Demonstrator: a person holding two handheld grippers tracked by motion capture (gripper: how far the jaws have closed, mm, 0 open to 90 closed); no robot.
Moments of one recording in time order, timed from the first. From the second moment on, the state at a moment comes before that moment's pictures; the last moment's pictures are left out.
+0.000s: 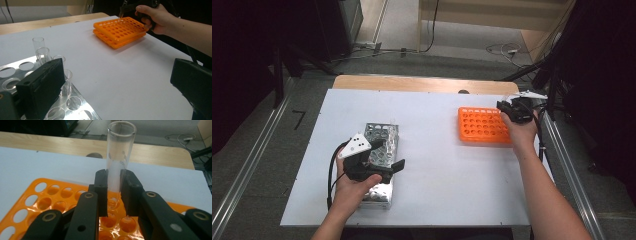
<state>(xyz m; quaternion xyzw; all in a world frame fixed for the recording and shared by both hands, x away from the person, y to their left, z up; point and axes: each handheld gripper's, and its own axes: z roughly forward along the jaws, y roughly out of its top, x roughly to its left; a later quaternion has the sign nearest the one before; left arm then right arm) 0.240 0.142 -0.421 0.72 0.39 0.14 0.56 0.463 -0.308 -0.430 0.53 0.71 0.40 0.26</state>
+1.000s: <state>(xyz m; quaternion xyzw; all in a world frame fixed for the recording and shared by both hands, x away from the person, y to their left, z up) 0.235 0.123 -0.415 0.73 0.36 0.14 0.56 0.336 -0.267 -0.409 0.38 0.77 0.47 0.19</state>
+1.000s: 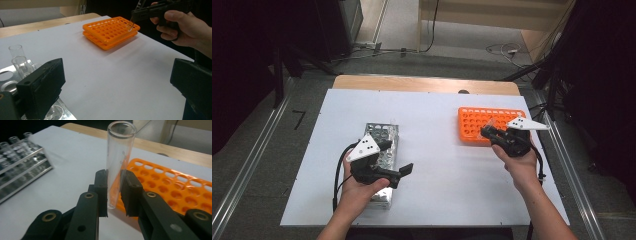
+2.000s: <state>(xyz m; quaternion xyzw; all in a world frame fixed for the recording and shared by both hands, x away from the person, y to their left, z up) 0.222 0.088 -0.410 0.75 0.32 0.12 0.57 0.258 -0.182 -0.421 0.24 0.84 0.47 0.11</state>
